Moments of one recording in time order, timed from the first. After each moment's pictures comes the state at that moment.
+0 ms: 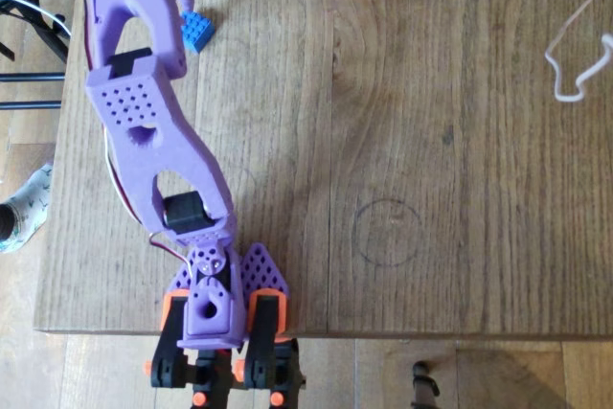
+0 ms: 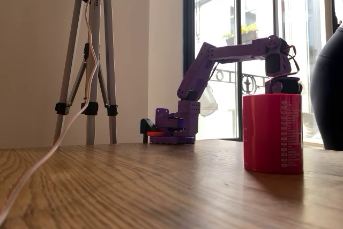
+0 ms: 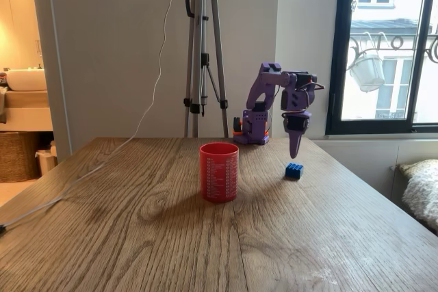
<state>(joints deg) -11.6 61.7 61.8 89.0 34.5</state>
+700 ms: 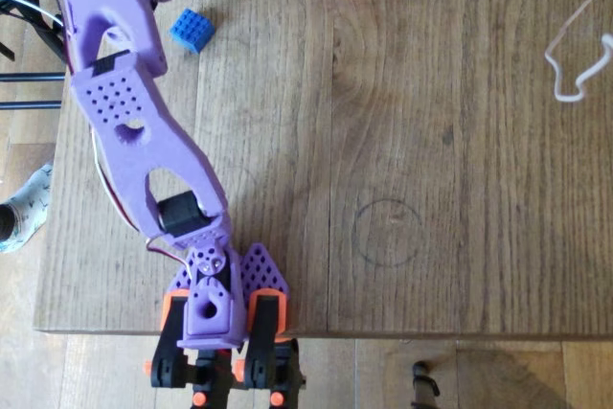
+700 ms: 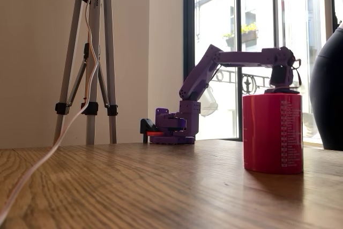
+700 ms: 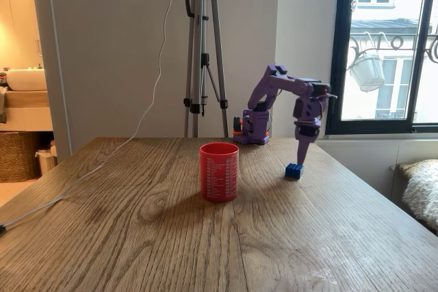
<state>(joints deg) -18.8 56.0 61.8 93.5 34.9</state>
